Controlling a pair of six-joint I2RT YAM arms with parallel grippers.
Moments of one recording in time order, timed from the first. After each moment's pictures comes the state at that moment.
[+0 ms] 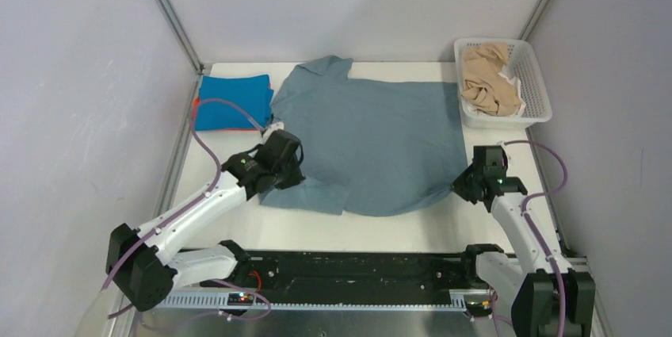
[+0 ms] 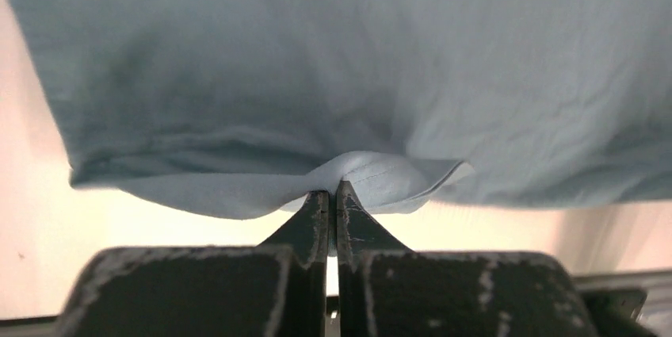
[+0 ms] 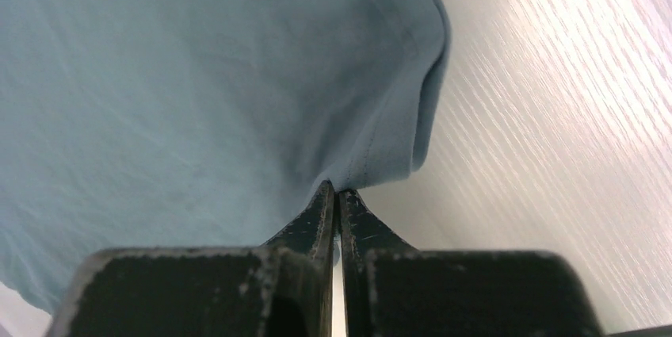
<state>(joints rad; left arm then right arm) -0.70 1.11 0.86 -0.74 -0.21 -0.88 0.02 0.91 0.53 -0.60 0.04 0.80</state>
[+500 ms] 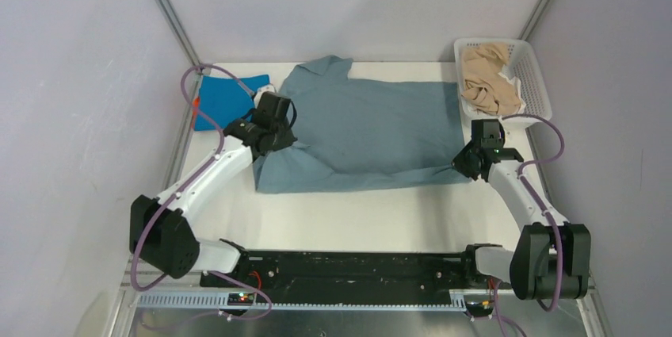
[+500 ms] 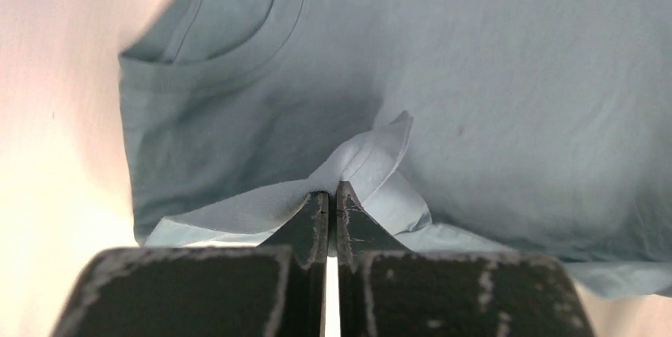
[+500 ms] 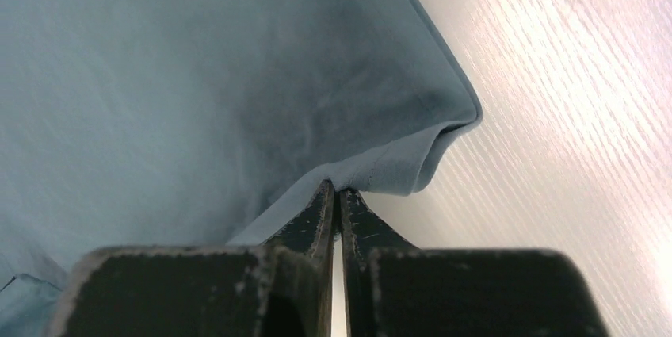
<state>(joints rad) -0.45 1.33 1.10 -0.65 -0.29 -0.70 0.01 1.19 0.76 -0.54 0.10 0.74</state>
